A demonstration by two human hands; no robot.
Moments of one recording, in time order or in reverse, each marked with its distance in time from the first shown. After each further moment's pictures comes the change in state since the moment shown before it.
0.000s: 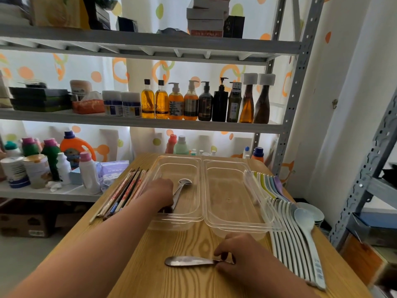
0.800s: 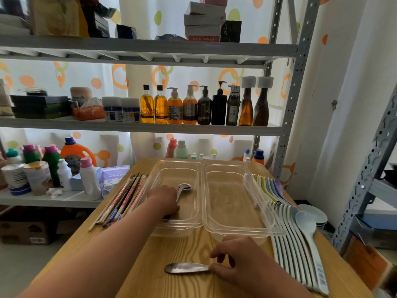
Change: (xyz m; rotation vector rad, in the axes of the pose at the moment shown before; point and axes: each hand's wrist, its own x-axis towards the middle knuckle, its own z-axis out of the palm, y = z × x) left_hand -0.002 0.009 0.000 0.118 -0.011 0.069; right_hand 0.002 -0.005 -0.003 0.096 0.069 -0.054
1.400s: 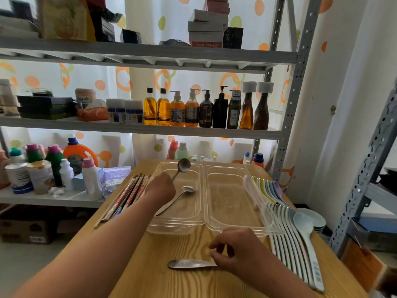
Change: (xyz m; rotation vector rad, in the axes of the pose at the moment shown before) left_hand -0.005 -0.012 -0.015 -0.568 0.238 -0.164; right_hand -0.001 -0.016 -0.008 -0.002 0.075 0.005
